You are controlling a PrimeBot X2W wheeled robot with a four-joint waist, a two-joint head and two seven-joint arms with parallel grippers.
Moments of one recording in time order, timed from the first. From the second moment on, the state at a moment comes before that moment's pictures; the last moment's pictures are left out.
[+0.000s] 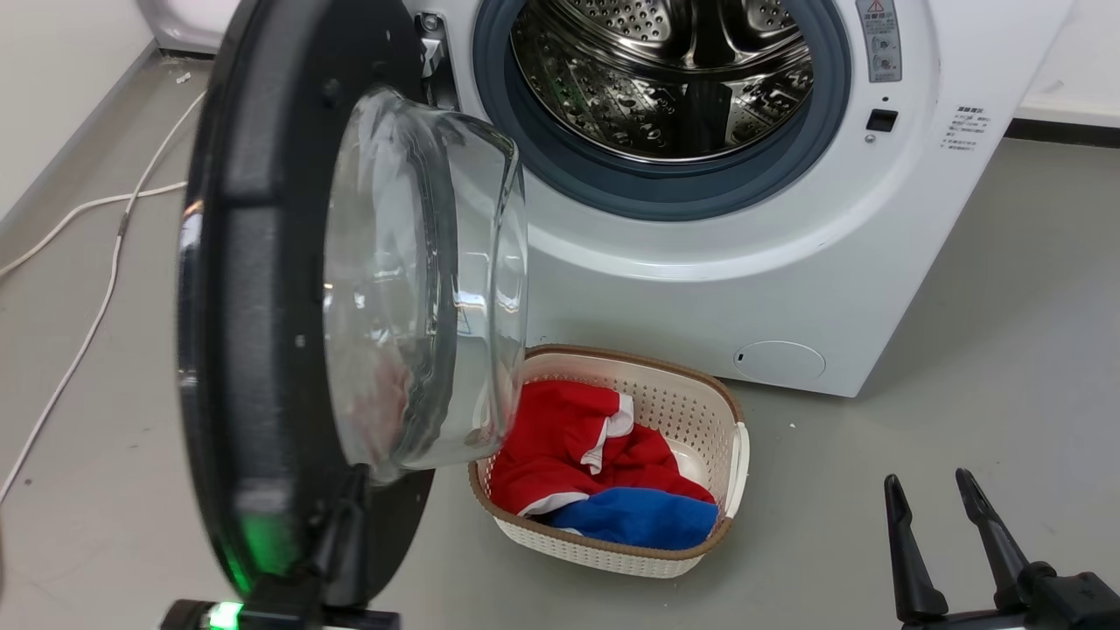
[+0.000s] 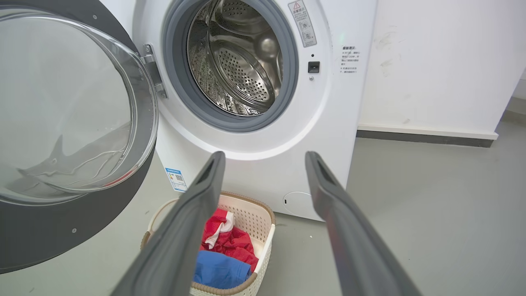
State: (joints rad) left arm 0.14 0.16 -0.21 -0.05 -0.11 0.12 -0.27; right arm 0.18 -0.05 -0.03 -0.02 0.10 0.13 -0.26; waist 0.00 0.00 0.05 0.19
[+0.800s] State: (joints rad) left arm 0.08 0.20 0.15 0.01 -0.16 0.16 -0.27; right arm 0.15 -0.05 -0.04 -0.03 0.08 0.13 -0.26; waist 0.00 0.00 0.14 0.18
